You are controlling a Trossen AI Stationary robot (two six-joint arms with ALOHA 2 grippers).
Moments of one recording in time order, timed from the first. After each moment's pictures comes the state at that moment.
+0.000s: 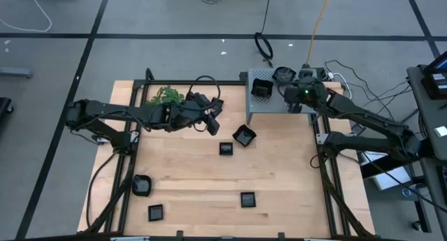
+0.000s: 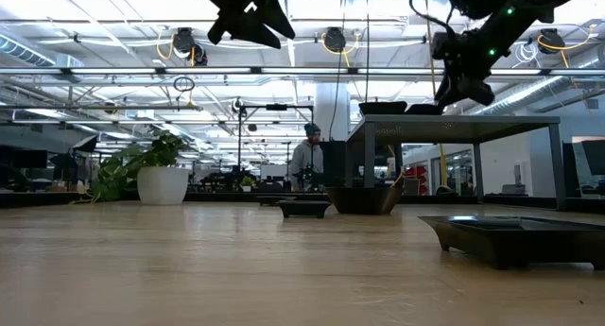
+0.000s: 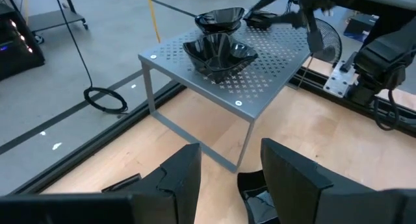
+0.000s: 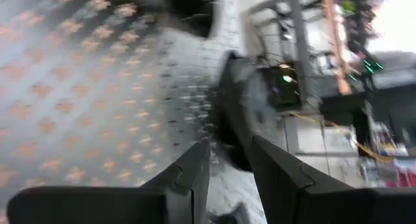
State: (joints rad) left arm 0.02 1.40 1.15 -0.21 -0.52 -0.35; right arm -0.62 0.91 0.74 -0.42 0.42 -0.84
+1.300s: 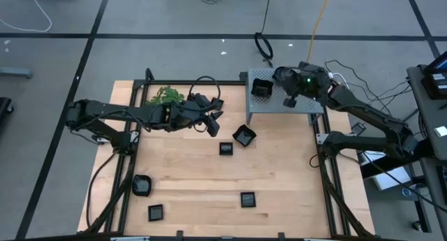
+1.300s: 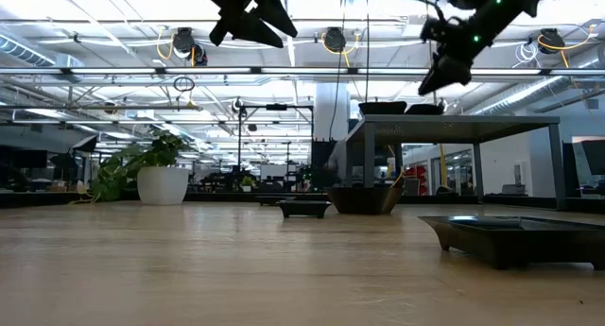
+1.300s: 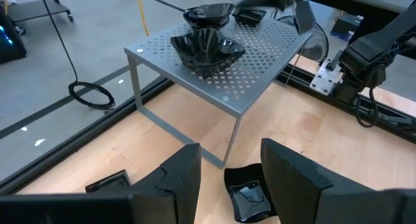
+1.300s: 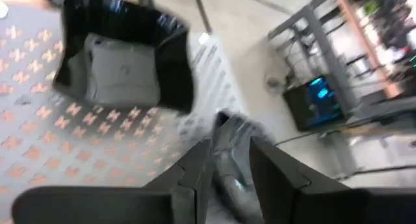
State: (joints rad) left arm 0.02 1.40 1.15 -0.21 -0.47 -0.38; right arm -0.70 0.98 0.87 -0.43 0.18 -0.67
